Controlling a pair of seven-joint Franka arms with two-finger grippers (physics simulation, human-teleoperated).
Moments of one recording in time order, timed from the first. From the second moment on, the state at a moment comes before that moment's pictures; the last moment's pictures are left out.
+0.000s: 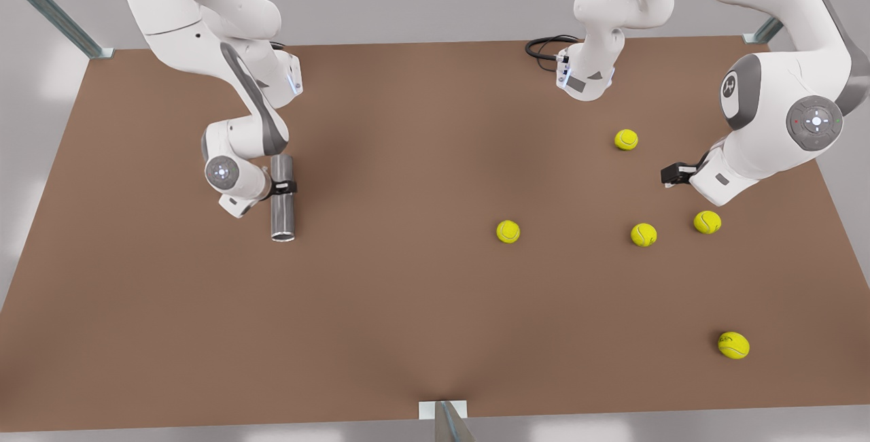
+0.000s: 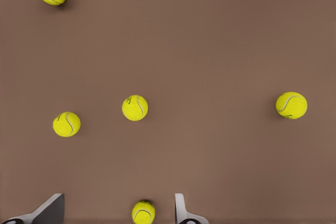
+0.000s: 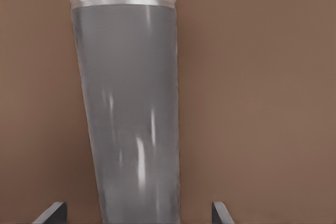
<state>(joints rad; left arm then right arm) -0.10 0.16 0.05 -1.52 0.07 1.49 0.04 -0.23 0.18 0.39 -2.44 -0.06 2.32 0.12</state>
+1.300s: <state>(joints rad) -0.09 0.16 0.06 -1.53 0.07 1.48 0.04 -0.24 0.30 0.39 -2.46 -0.09 2.45 0.12</state>
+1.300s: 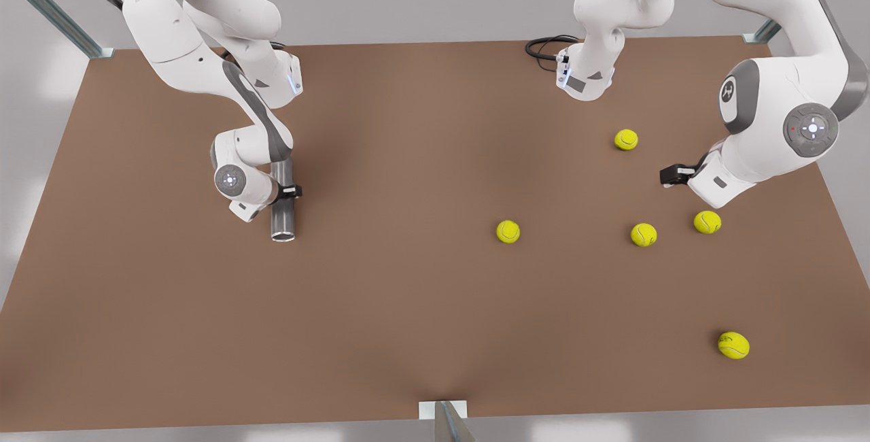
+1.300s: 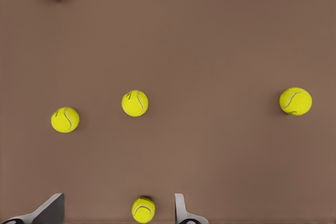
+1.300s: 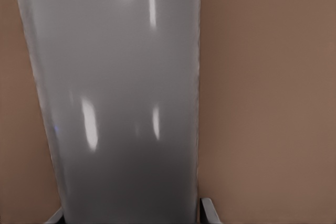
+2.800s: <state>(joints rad) -0.10 0.16 0.06 -1.54 0.07 1.48 0.03 0.24 0.53 0.53 -1.50 -0.30 1.86 0.12</state>
